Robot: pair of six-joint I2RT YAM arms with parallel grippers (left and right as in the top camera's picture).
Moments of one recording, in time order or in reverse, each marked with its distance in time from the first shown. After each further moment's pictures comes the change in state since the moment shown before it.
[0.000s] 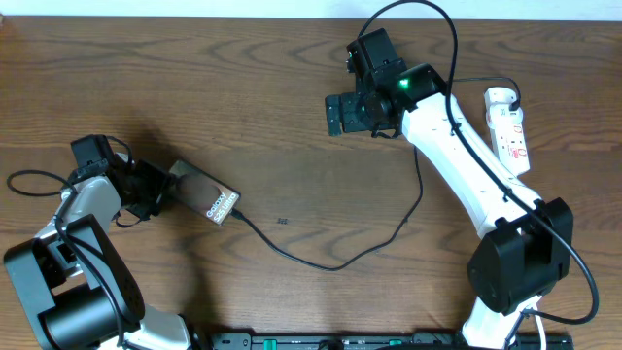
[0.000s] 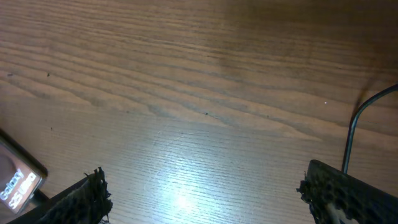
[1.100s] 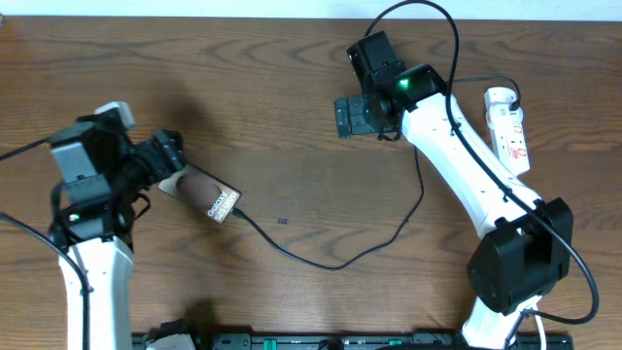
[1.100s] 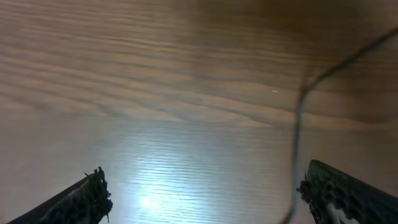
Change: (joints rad) left arm -0.165 -0.587 0.030 -0.059 -0.101 0.425; right arm -0.001 0.000 0.000 -0.063 0.150 0.008
